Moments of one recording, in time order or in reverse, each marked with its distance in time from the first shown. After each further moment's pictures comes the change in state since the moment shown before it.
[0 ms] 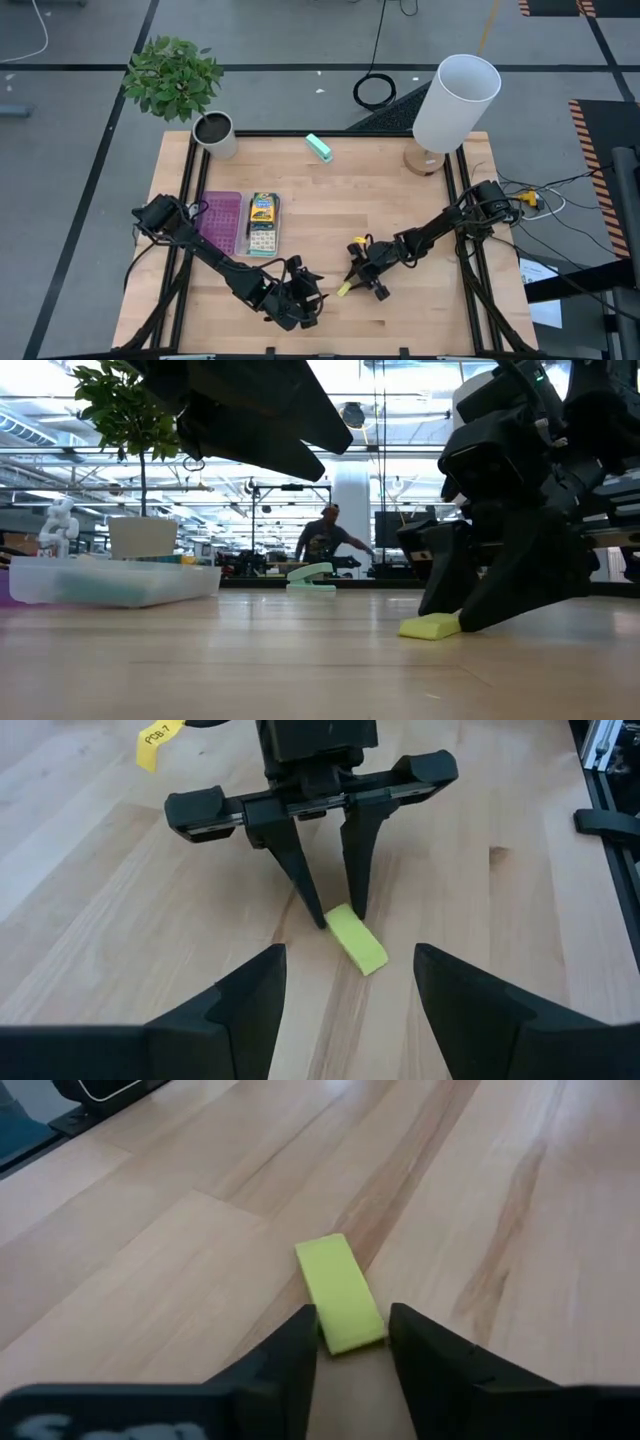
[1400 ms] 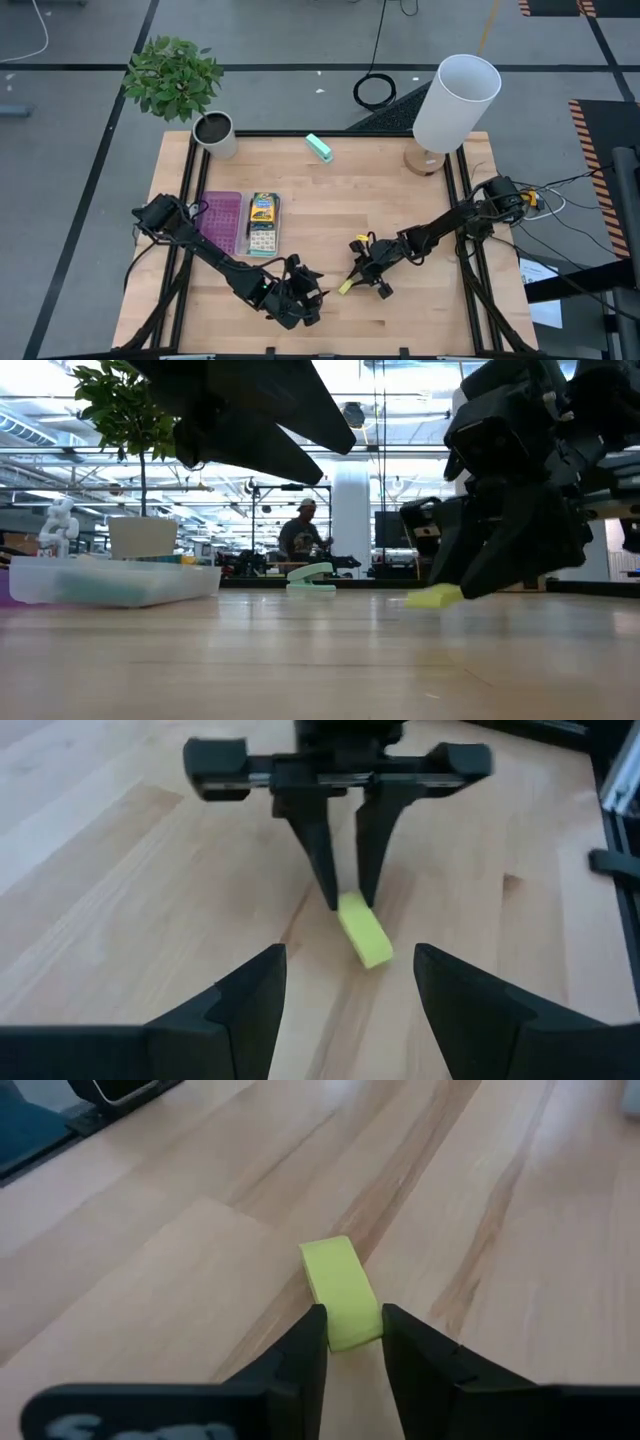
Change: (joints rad) left arm 0.010 0.000 -0.001 -0.006 -0.024 -0.110; right arm 0.001 -0.115 -0.001 -0.085 -0.007 -0.028
